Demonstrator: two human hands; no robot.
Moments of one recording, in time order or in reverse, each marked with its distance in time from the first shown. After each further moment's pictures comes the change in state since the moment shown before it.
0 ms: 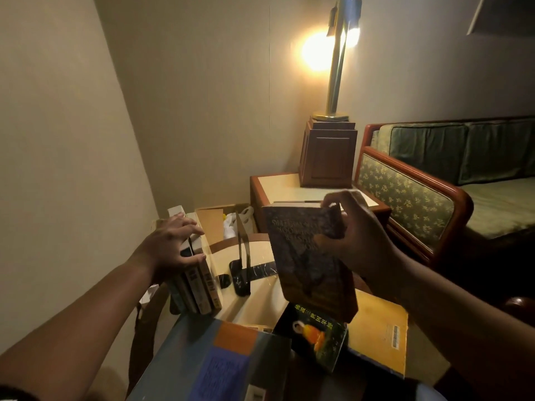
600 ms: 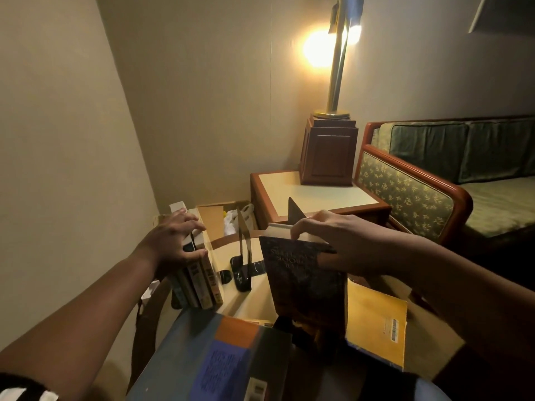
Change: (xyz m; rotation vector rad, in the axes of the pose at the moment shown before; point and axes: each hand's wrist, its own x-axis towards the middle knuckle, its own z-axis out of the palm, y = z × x) left_hand 0.000 0.002 0.000 -0.004 0.001 -0.001; right_hand 0.019 -0.033 -0.016 -0.527 -0.756 -0.109
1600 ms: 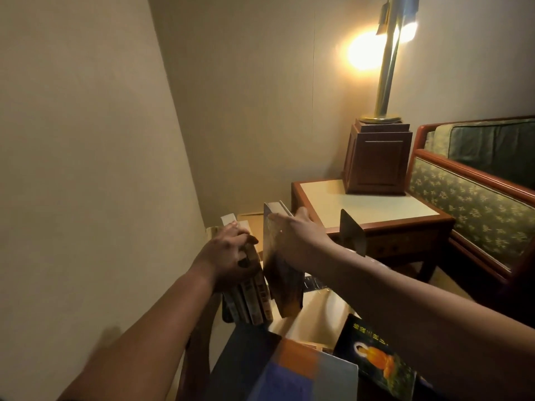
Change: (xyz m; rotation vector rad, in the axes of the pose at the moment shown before) left_hand 0.000 0.001 0.004 -0.002 0.054 -0.006; right_hand 0.170 -0.076 0.057 0.224 0.260 0.254
